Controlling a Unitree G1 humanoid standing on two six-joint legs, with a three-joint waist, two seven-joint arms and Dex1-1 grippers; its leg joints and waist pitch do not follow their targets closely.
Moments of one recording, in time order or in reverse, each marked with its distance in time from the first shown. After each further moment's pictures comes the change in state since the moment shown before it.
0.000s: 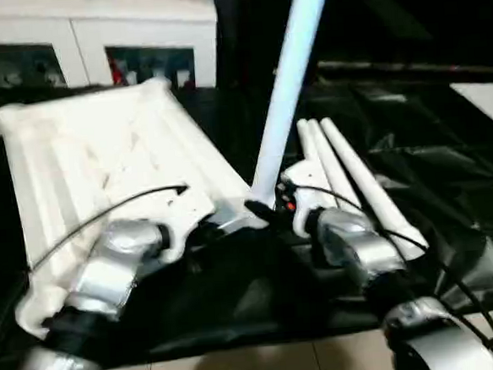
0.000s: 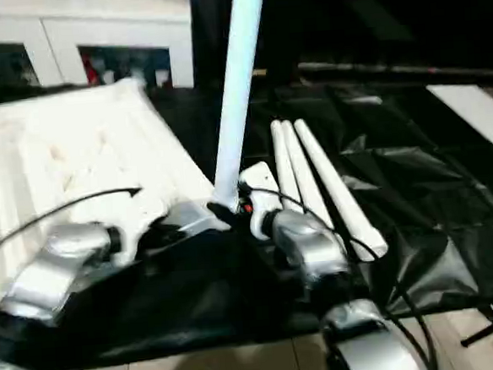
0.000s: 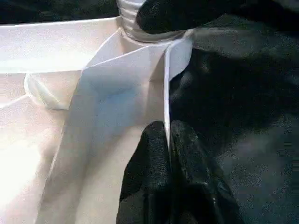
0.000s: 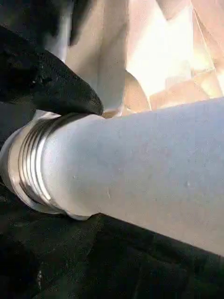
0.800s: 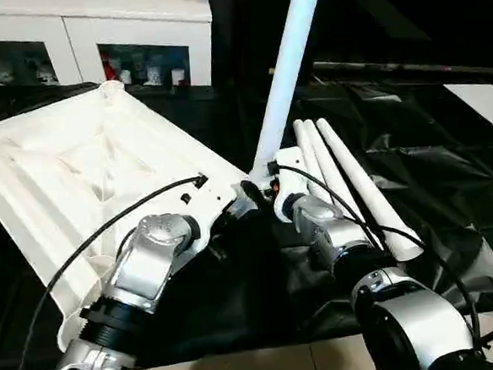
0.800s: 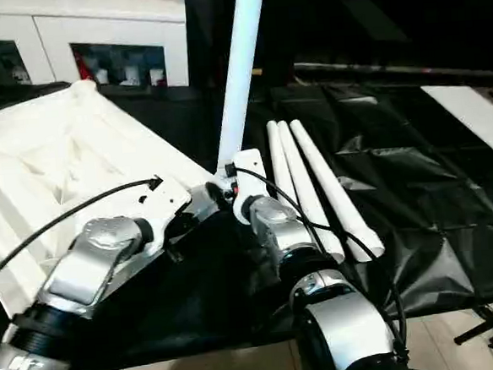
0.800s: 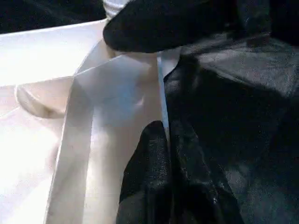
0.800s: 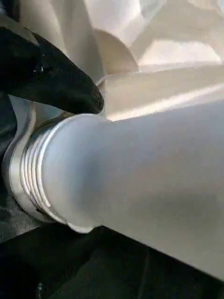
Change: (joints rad) left arm -0.008 -0.026 -0.024 -0.076 0.031 0.089 0.064; right arm -0.111 0.036 -0.056 0.187 -0.010 -0.090 -0.056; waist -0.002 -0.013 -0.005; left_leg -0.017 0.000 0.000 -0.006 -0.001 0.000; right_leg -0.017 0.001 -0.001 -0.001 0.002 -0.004
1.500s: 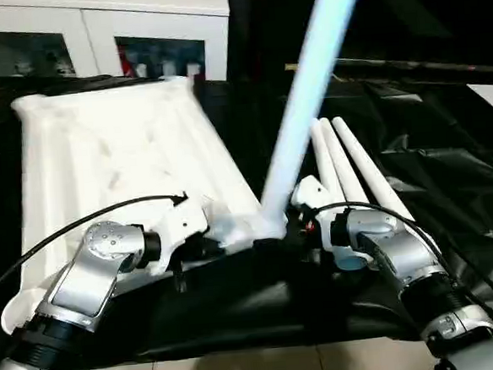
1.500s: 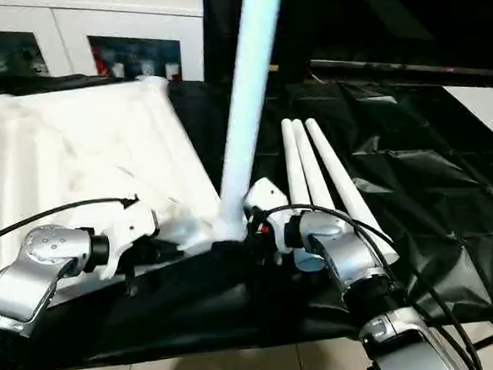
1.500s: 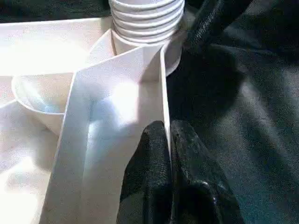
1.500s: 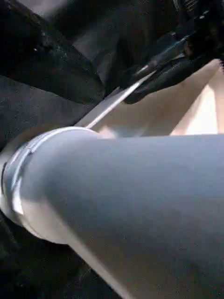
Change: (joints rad) left arm 0.088 0.234 0.012 -0.043 -0.136 -0.240 -0.406; right arm 0.278 -0.297 0.236 -0.538 0.012 0.098 0.645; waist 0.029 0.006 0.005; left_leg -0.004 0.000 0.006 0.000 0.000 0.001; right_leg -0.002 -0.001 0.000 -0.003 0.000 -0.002
